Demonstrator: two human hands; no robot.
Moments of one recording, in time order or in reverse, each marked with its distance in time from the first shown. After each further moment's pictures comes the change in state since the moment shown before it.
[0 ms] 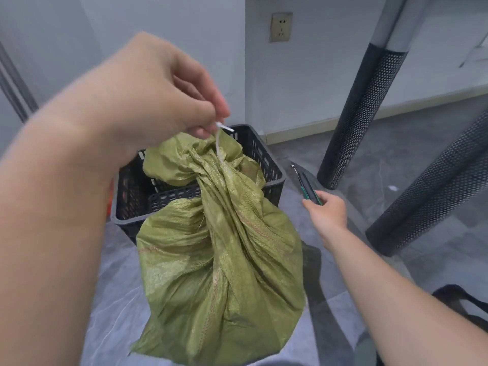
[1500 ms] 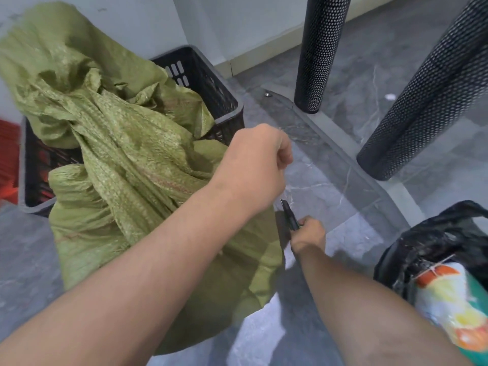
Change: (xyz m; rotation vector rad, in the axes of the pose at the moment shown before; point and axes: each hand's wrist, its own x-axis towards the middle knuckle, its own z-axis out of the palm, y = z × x) left_hand 0.025 -0.072 0.288 0.311 -0.289 0.118; right_hand -0.024 0.264 0.048 -0.454 -0.079 0.447
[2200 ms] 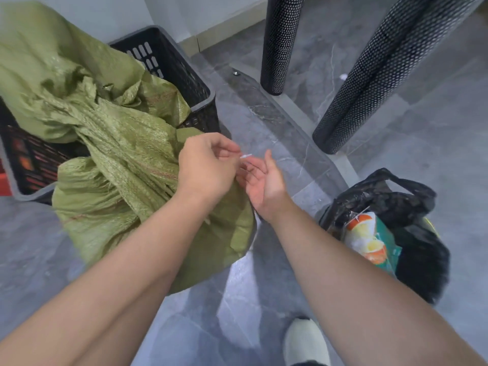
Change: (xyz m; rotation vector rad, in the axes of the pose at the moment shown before) left_hand -0.037 -0.004 -0.016 -0.522 0.113 -0.436; right_hand -0.120 -0.117 -0.127 1.447 -0.549 0.188
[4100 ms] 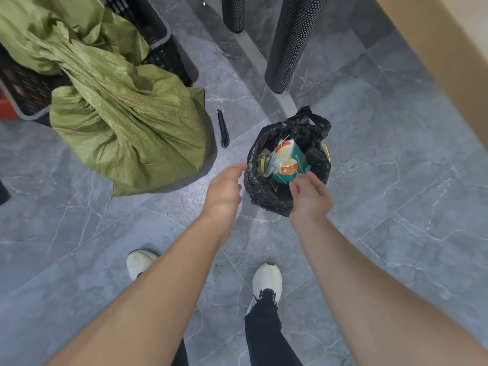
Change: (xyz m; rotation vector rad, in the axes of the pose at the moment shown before) left_hand -0.259 0.131 0.057 -0.429 -0.249 -0.780; right_hand -0.280 -0.098 -0.153 -0.037 0.865 -0.175
